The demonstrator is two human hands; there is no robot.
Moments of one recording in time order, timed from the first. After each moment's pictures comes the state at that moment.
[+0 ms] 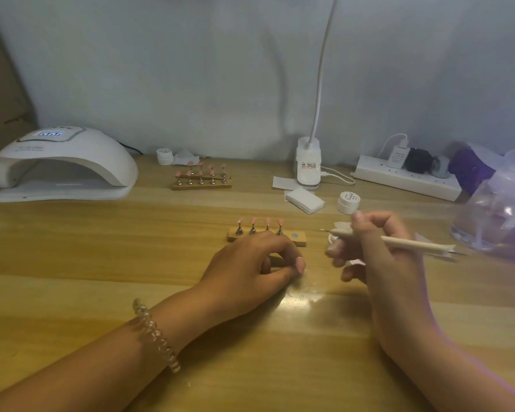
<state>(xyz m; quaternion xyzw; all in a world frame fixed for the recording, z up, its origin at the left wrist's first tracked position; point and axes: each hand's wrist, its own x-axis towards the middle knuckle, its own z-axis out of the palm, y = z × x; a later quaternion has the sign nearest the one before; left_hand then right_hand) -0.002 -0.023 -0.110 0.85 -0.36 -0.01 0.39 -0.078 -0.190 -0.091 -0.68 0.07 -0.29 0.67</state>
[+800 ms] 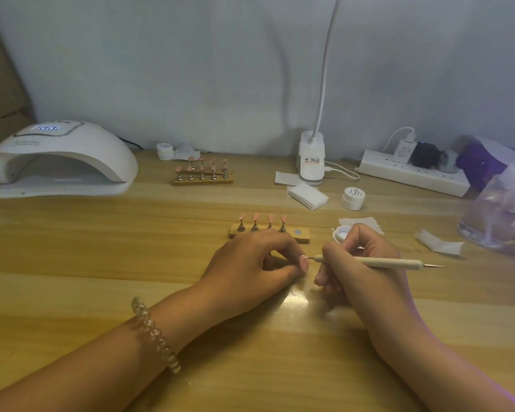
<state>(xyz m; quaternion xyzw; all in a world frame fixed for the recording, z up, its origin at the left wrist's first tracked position) 0.003 -0.025 -0.117 0.83 -0.37 0.00 0.42 -0.073 -0.183 -0.100 -0.72 0.12 -0.17 0.66</state>
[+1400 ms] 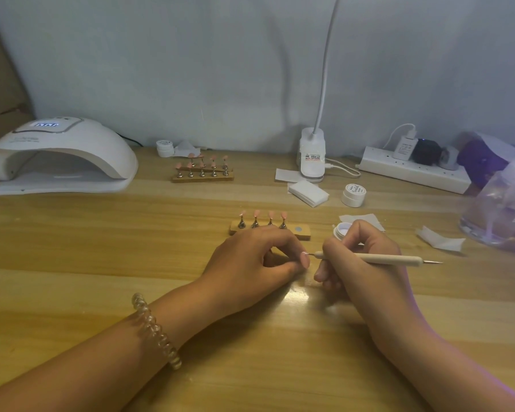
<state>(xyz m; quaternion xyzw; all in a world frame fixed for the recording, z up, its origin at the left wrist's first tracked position) 0.002 -0.024 -0.115 0.83 -0.37 -0.01 0.42 -0.073 -0.182 -0.100 -0.73 0.12 -0.17 0.66</state>
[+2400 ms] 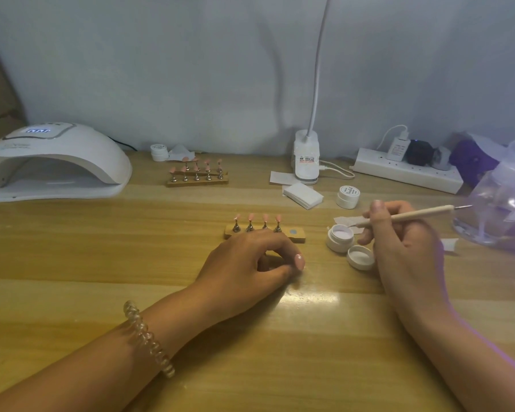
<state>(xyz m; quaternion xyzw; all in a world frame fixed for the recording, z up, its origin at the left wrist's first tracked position) 0.001 -0.023 -0.114 0.83 -0.37 -0.02 0.42 -0.061 -0.226 -0.104 -0.79 0.15 -0.36 0.48</state>
